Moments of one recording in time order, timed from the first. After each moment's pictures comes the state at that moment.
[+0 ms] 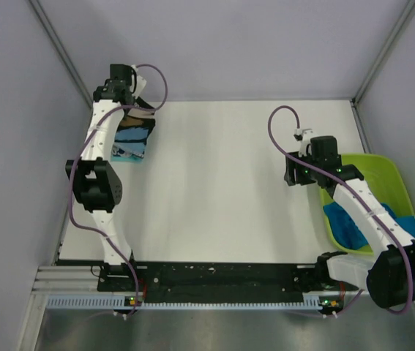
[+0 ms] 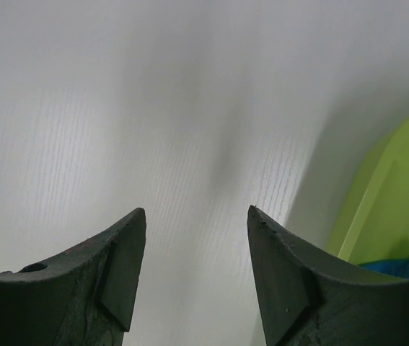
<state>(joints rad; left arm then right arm) -0.04 2.03 2.07 -0.88 -0.41 0.55 0.21 1.16 0.90 -0.54 -0.09 0.03</state>
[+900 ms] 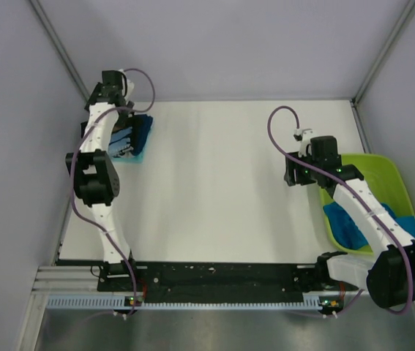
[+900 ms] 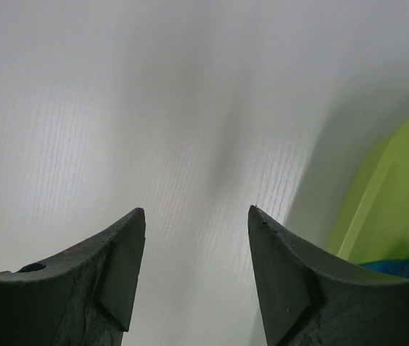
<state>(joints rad) 0.07 2.15 2.08 -0.72 -0.47 0.56 0.21 1.16 0.90 -0.54 -0.09 0.02</state>
